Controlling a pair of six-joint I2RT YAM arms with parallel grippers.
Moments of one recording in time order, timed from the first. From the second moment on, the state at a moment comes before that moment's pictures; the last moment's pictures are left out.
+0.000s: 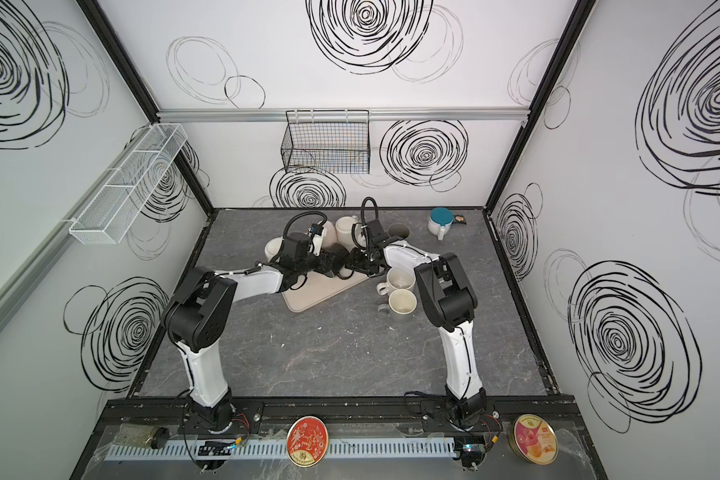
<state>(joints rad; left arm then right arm) -0.40 1.93 1.09 0.27 0.16 -0.17 0.49 2.14 1.54 -0.38 -0.39 0.58</state>
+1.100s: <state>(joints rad) -0.35 1.84 0.99 0.24 0.21 -0.22 0.52 2.17 1.42 -0.15 -0.52 0.77</state>
